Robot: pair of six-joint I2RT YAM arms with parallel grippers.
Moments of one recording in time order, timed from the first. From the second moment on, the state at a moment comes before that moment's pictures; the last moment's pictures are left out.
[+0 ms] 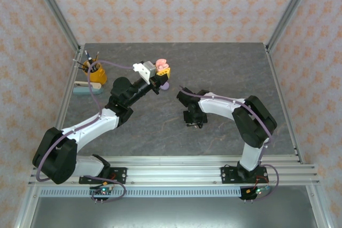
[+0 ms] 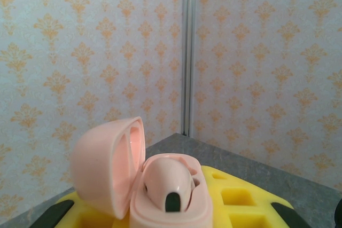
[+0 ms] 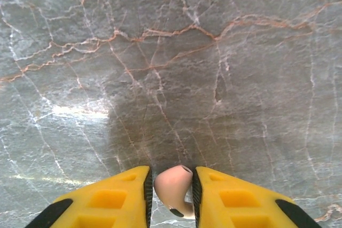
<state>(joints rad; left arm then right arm) -0.49 1.32 0.75 0.76 0.29 -0.05 0.72 1.79 1.10 -0.82 0.01 0.63</state>
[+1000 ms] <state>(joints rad) -0.49 1.30 0.76 0.71 0.29 -0.05 0.72 1.53 0.95 -0.77 0.07 0.75</state>
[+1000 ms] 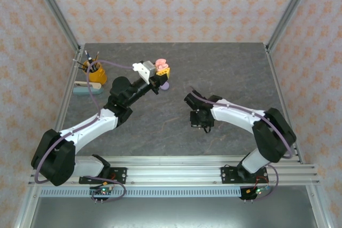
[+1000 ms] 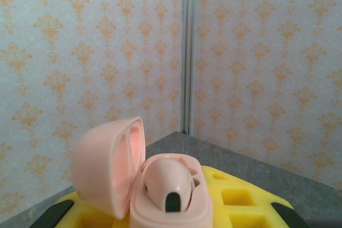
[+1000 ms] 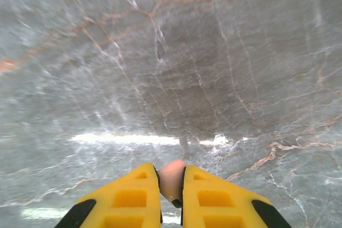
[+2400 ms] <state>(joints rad) -0.51 1.43 0.86 0.67 0.39 -0.05 0.61 1.31 1.60 -0.71 0.12 0.72</state>
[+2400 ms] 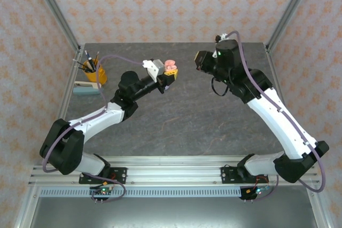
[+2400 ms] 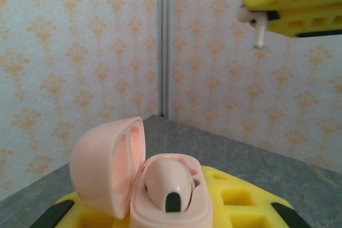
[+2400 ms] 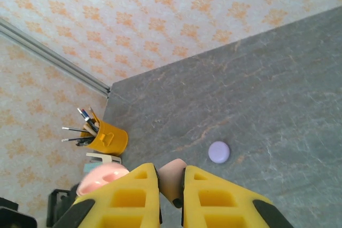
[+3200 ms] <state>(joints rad) -0.56 1.53 0.98 0.67 0.43 -0.05 0.61 1.37 1.61 -0.58 -0.01 0.70</state>
